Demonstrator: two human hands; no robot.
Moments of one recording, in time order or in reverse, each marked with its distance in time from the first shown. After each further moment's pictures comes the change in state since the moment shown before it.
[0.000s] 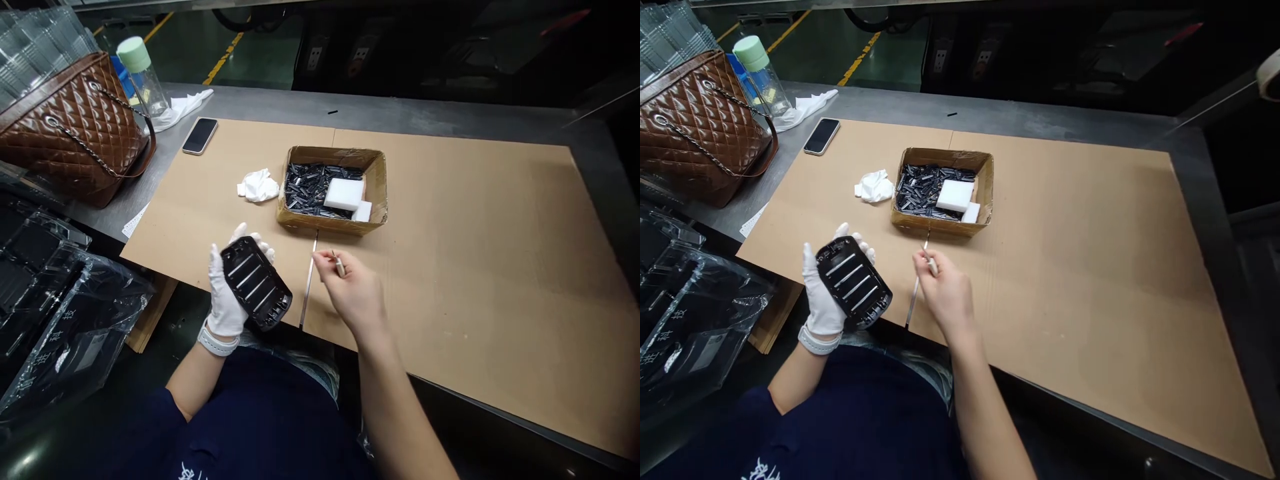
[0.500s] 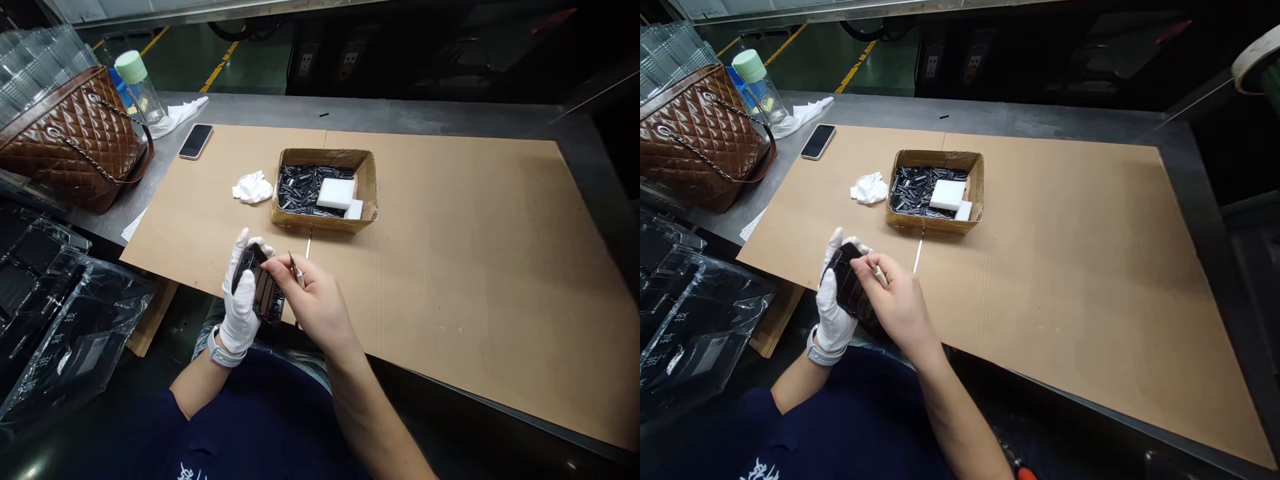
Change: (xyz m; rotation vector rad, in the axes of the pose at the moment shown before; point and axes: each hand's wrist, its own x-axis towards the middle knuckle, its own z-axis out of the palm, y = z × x) left_hand -0.021 -0.031 0.000 0.280 -0.129 0.294; right_hand -0.031 -0.064 0.005 0.354 -0.244 -0.144
